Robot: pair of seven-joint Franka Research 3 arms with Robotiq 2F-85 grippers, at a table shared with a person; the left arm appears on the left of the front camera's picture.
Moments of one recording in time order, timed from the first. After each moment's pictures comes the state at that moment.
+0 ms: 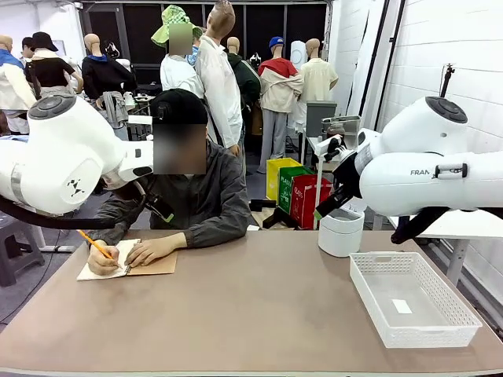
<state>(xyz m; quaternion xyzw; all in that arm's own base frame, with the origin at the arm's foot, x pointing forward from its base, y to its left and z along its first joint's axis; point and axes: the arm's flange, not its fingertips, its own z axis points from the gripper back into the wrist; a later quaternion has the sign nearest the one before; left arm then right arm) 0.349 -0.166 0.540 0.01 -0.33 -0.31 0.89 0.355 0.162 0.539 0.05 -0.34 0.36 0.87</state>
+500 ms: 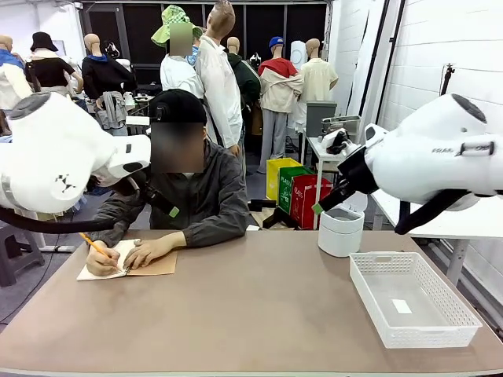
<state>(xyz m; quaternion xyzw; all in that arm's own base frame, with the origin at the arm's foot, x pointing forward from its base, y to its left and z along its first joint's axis) 0.344 -0.160 0.549 -0.06 -0.36 -0.37 0.85 0.355 0.146 0.550 0.13 -0.36 0.40 0.83</state>
